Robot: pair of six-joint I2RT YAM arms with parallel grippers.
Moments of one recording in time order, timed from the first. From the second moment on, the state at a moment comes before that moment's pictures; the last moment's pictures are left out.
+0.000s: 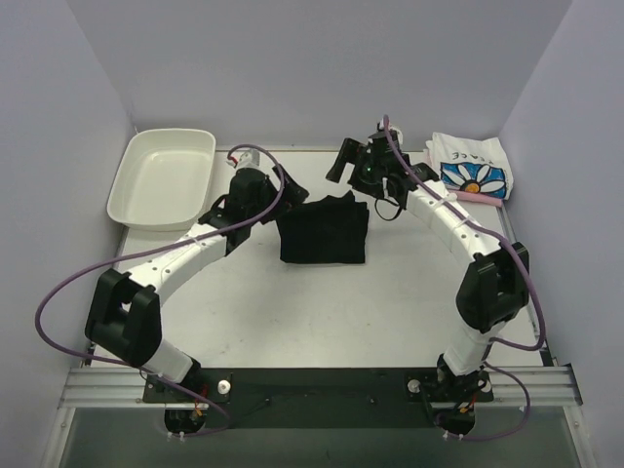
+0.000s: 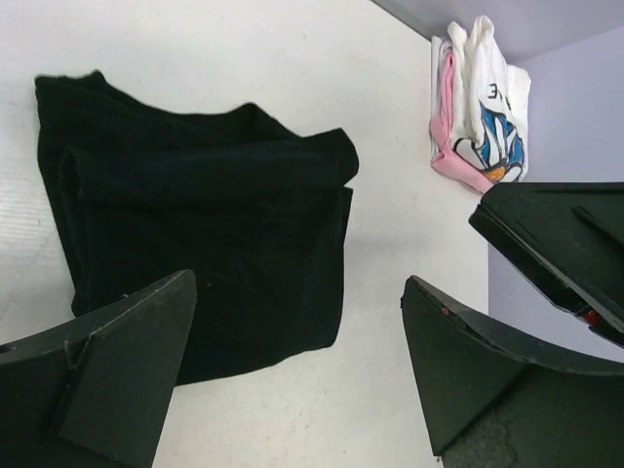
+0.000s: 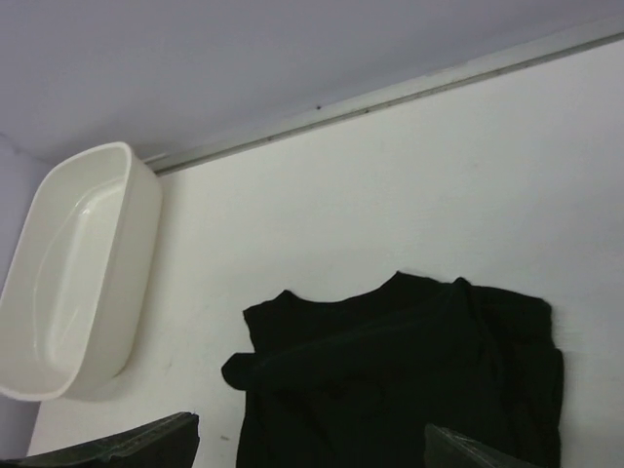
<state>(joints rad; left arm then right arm) -0.51 1.53 1.17 -0.07 -0.07 -0.88 0.42 1.73 1.55 -0.44 0.01 0.62</state>
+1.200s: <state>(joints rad) -0.57 1.70 0.70 0.63 0.12 -0.99 0.40 2.17 1.66 -0.16 -0.56 1.02</state>
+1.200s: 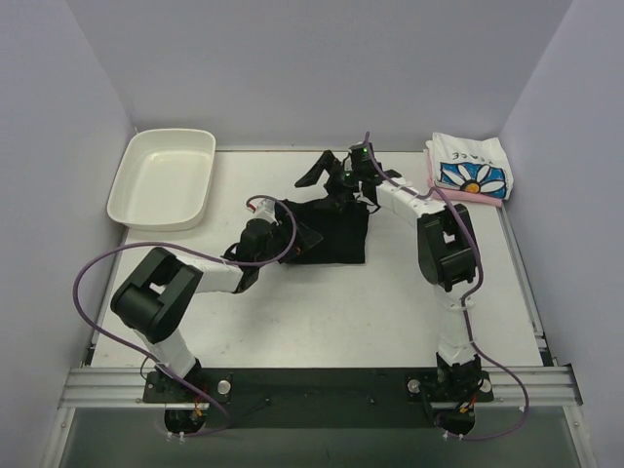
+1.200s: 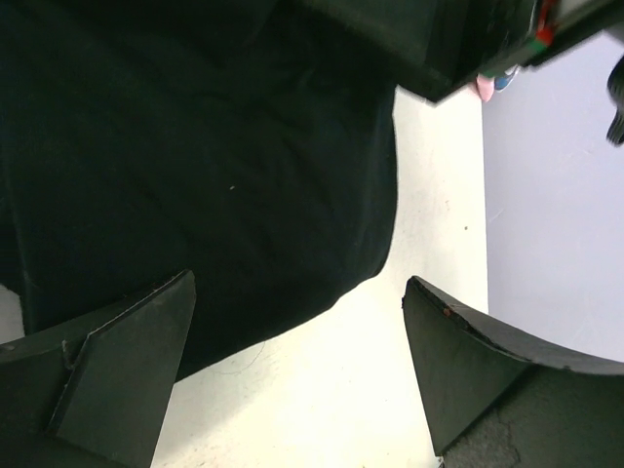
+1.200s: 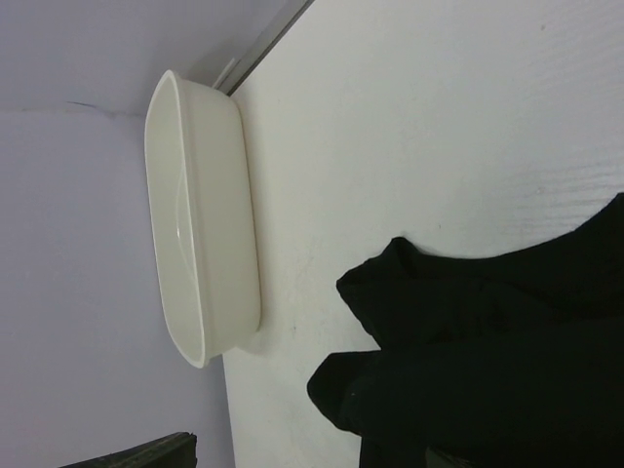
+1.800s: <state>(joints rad) -0.62 1.81 0.65 0.79 0.14 -1.01 0.35 2.47 1.91 -0.09 -0.59 1.07</state>
